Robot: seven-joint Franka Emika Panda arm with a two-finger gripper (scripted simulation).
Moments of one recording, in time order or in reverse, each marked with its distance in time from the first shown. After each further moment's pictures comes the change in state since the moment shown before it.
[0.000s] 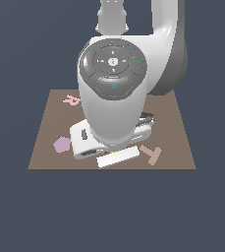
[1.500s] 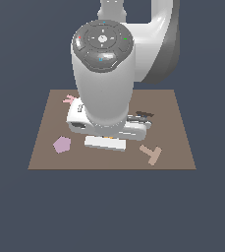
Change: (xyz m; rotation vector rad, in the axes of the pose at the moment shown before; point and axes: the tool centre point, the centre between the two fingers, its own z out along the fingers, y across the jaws) arm -0.037 0.001 -0.002 0.000 0.000 0.432
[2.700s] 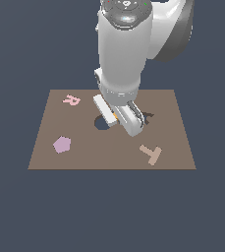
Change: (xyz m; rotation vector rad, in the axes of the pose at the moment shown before) arm -0.077 -0.020 -0.004 0.000 0.001 0.943
